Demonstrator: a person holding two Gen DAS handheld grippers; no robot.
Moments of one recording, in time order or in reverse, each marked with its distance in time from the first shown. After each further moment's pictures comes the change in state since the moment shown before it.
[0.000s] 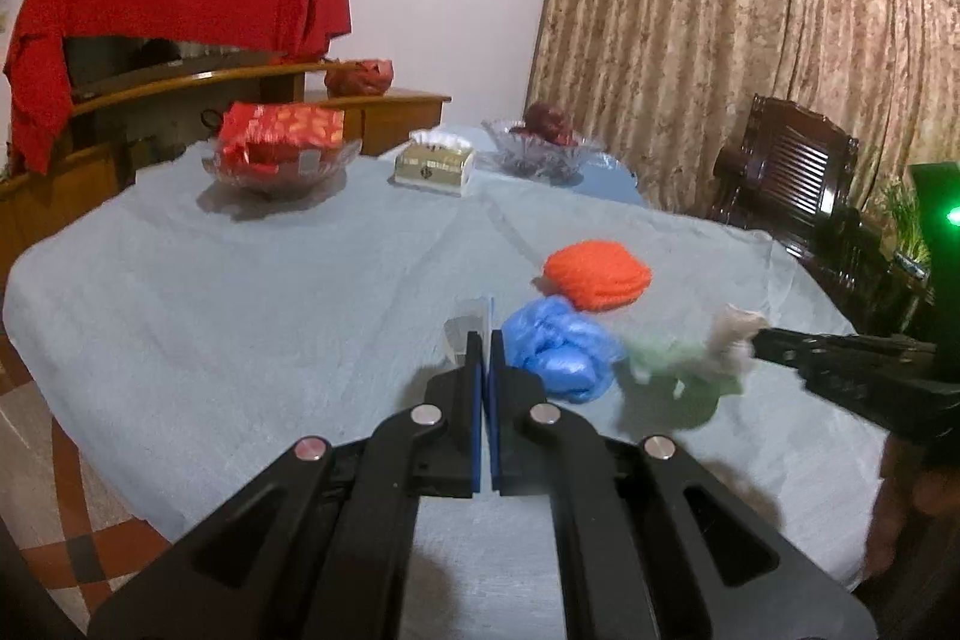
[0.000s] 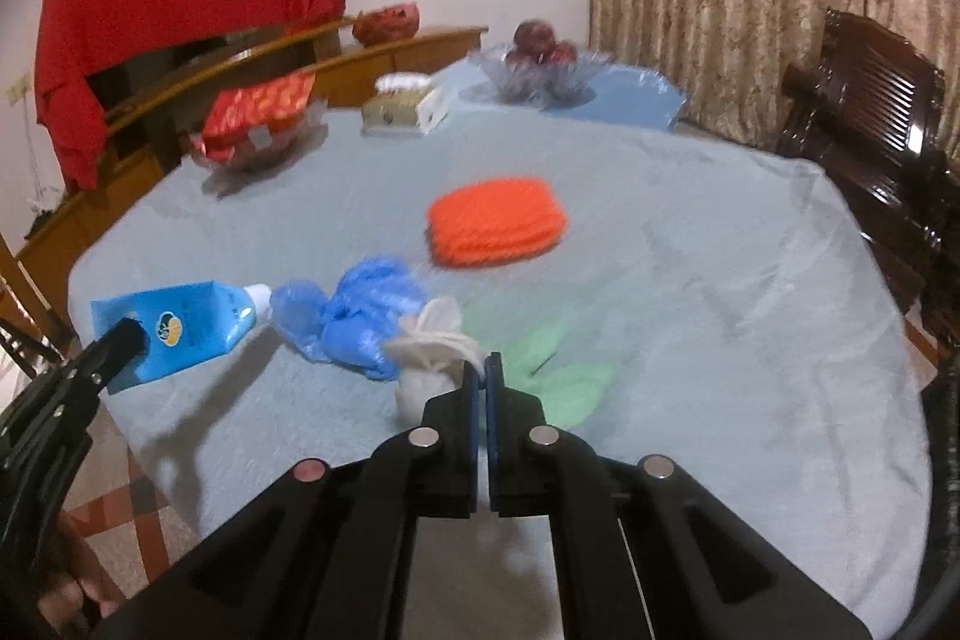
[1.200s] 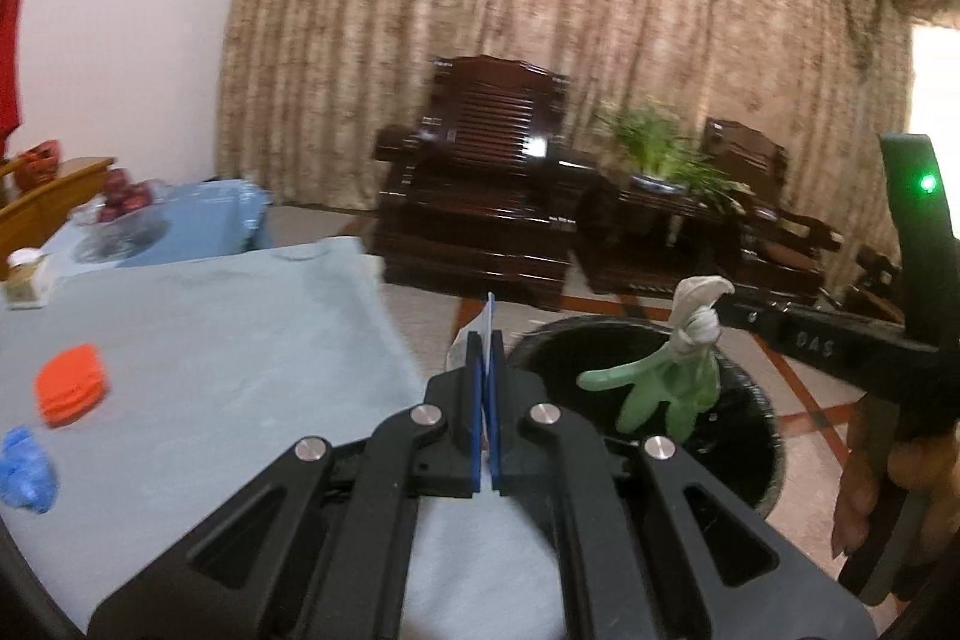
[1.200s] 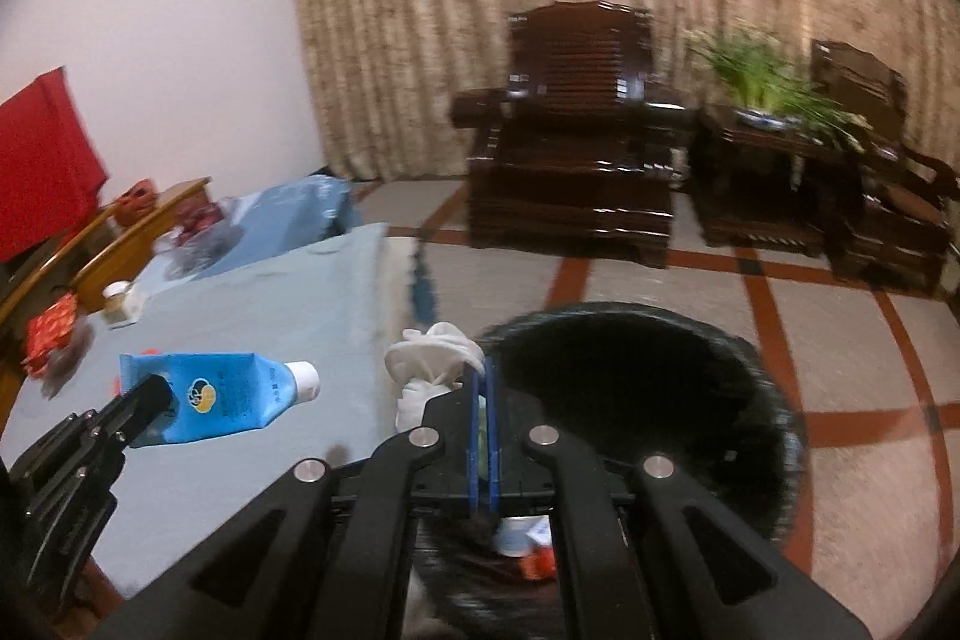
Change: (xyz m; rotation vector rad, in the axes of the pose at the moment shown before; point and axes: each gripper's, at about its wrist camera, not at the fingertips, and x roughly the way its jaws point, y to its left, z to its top) left arm -0.007 -0.427 -0.006 0.301 0.037 -0.629; right arm -0.229 -0.361 -0.063 0.411 -0.186 -0.427
